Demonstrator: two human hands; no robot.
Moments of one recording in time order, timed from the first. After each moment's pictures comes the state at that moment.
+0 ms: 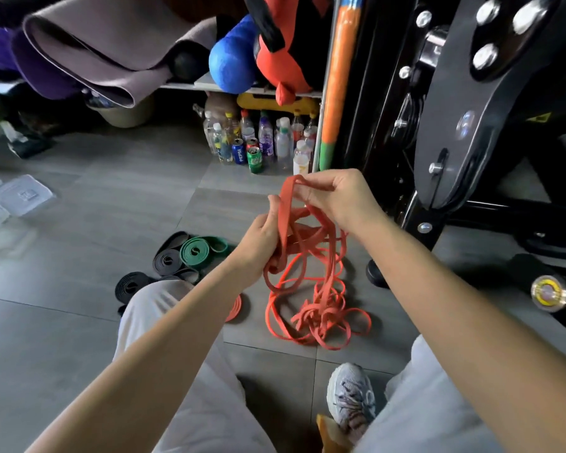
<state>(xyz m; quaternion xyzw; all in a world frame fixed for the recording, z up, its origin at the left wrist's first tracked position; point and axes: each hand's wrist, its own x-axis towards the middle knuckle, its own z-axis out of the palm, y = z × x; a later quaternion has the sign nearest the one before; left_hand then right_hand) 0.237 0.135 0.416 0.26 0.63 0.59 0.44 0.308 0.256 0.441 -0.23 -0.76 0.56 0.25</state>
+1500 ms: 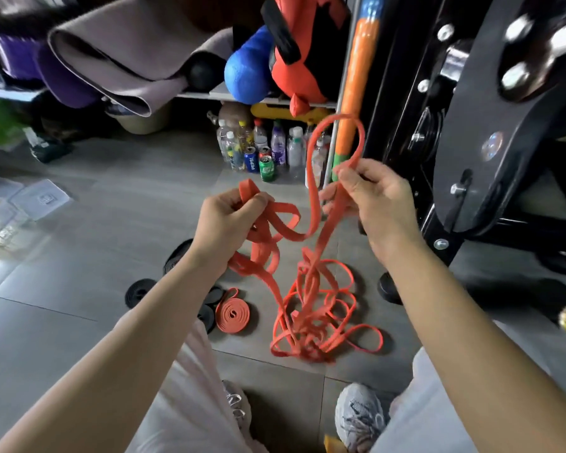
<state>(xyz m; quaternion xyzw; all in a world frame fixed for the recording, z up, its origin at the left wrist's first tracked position) 0.197 0.118 0.463 0.22 0.74 0.59 0.23 0.318 0.258 0.463 -0.21 -0.62 0.68 0.34</state>
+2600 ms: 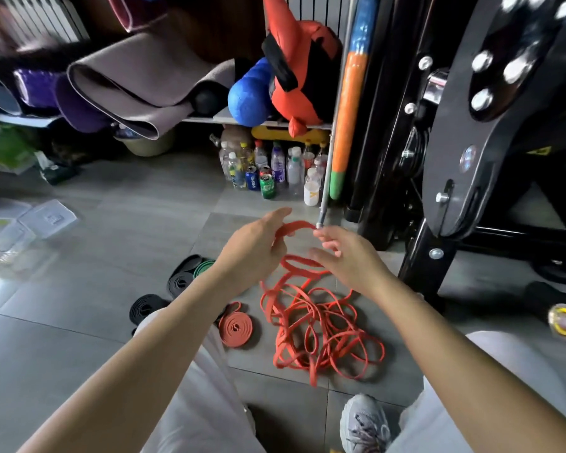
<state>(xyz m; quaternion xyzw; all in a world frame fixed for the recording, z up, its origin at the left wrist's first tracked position) 0.203 0.119 0.446 0.50 0.82 0.26 0.10 0.329 0.247 0.400 -0.27 -0.85 0.43 0.15</state>
